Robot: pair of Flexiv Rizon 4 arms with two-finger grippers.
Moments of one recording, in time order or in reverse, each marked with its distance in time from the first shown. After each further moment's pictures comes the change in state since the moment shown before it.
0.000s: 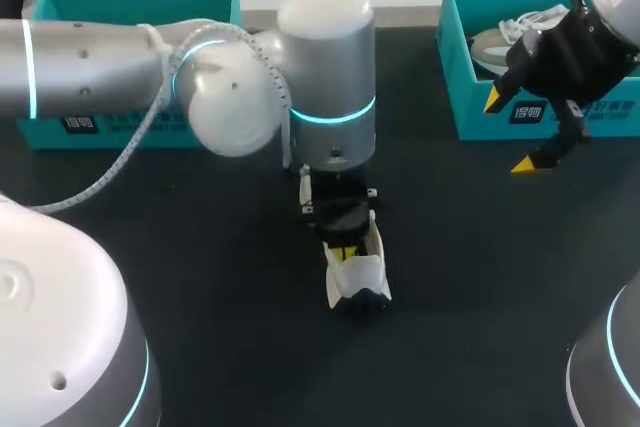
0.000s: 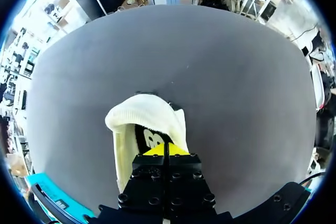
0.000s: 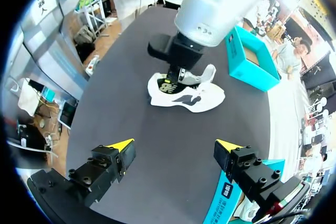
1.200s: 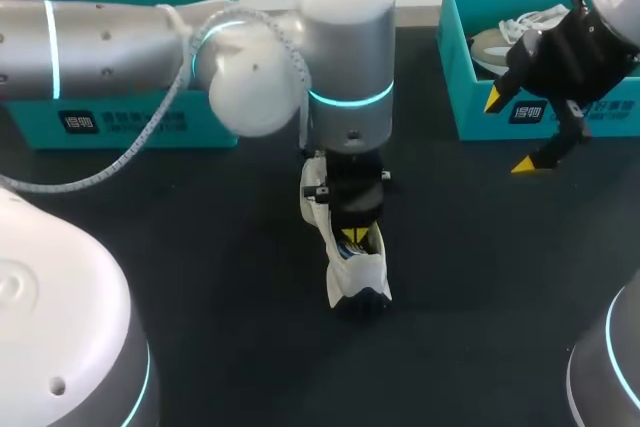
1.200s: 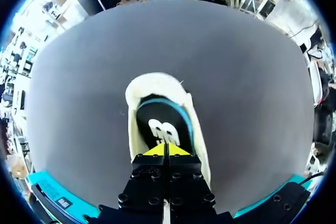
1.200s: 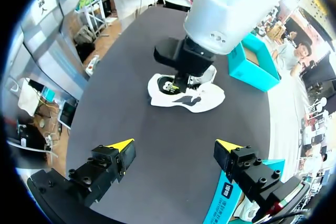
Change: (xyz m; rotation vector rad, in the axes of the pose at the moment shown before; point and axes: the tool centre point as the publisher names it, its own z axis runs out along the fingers) left arm -0.017 0.020 -0.019 -0.016 0.022 0.016; right arm 0.000 0.000 0.000 0.000 0.000 0.000
